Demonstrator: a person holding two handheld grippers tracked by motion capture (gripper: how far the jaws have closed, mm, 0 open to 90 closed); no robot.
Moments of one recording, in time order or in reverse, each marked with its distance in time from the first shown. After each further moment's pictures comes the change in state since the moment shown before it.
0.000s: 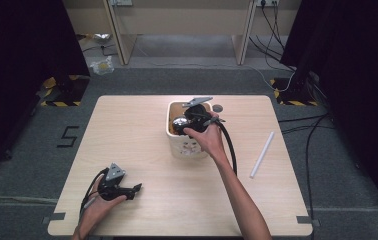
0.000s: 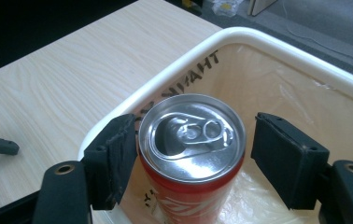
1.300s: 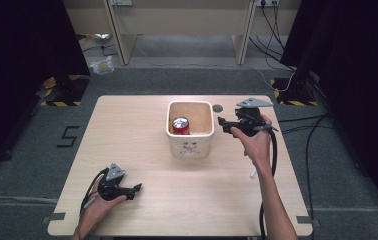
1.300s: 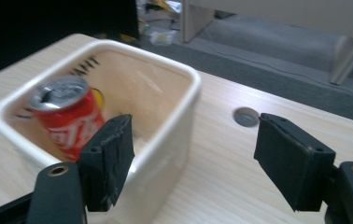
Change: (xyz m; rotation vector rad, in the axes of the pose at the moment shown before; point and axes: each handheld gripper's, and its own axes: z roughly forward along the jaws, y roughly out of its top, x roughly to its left) left arm 0.000 0.000 0.000 -0.001 0.000 0.002; right arm -0.066 -0.053 -0.109 -0.135 -0.227 0.131
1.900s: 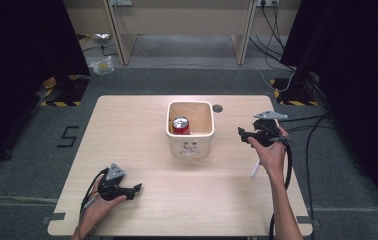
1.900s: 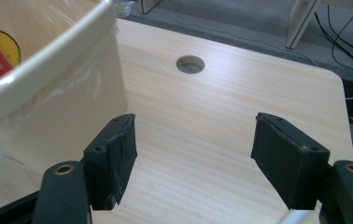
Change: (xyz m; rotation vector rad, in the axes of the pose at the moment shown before) left arm 0.000 0.000 0.000 -0.001 0.002 -0.002; right arm -0.042 -0.050 -0.005 0.092 -0.139 0.050
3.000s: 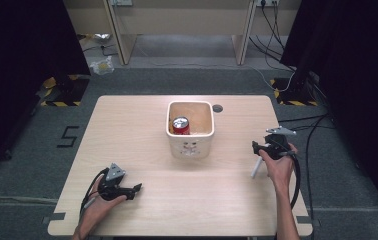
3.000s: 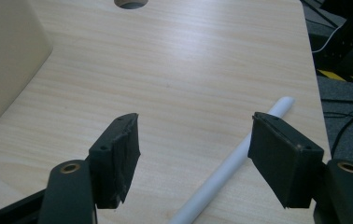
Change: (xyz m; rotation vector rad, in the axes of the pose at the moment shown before) left arm 0.000 0.000 0.000 0.000 0.000 0.000; right arm -0.033 -0.063 0.016 0.091 -0.117 0.092
